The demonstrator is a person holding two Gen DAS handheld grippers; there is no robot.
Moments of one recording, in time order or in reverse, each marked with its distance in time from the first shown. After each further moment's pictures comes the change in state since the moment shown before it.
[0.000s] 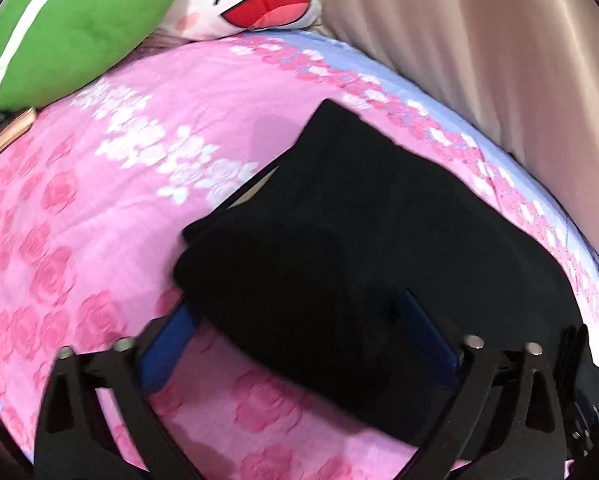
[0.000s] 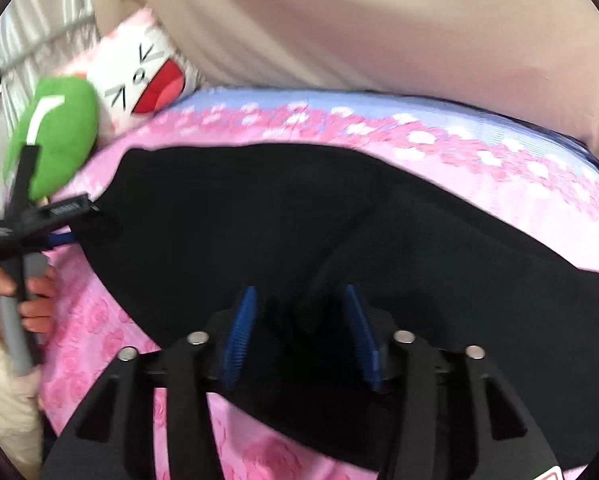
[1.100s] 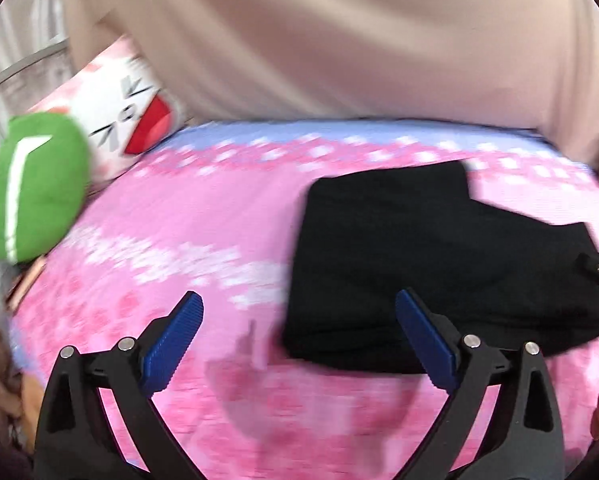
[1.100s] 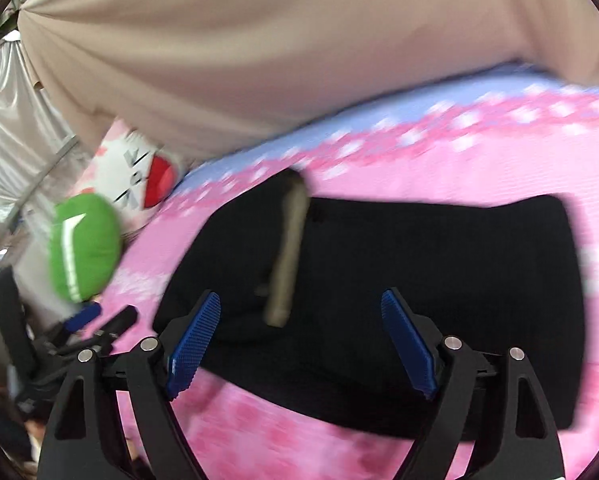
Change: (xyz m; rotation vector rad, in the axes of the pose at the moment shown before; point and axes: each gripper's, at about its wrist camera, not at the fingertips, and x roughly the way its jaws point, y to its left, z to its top) left arm -0.117 -0.161 -0.084 0.463 -0.178 0.039; right arm -0.041 -0.103 -0.008 0.338 -0.049 0.229
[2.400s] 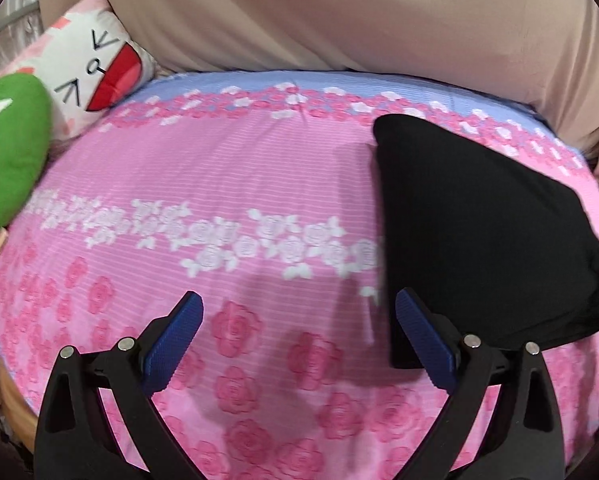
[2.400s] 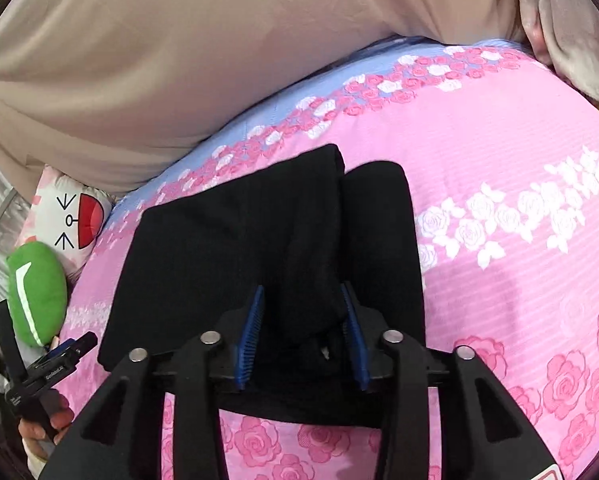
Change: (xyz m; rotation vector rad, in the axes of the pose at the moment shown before) left arm 0.033 -0.024 -0.009 -0.015 0.141 -0.144; right arm -0.060 -0.107 -0.019 0.175 -0.078 -0.222
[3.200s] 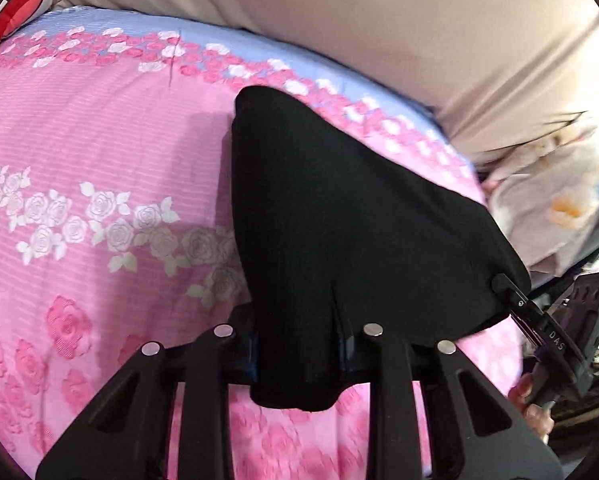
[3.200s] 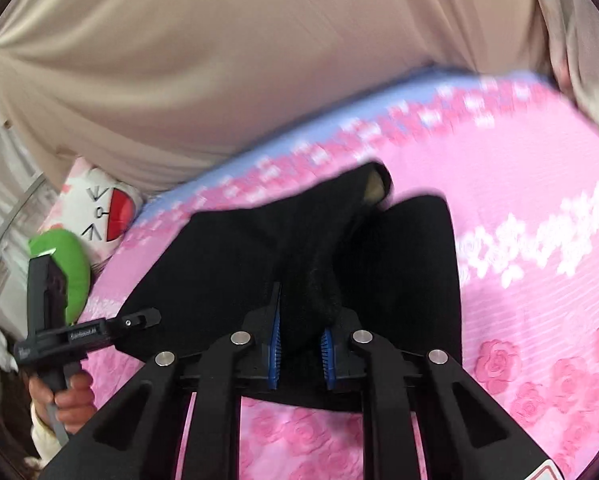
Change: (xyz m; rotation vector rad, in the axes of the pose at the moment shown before) left arm 0.015 -0.018 0.020 -0.094 0.165 -0.542; right arm -0.041 0.037 -0.003 -0.112 -0.077 0.052
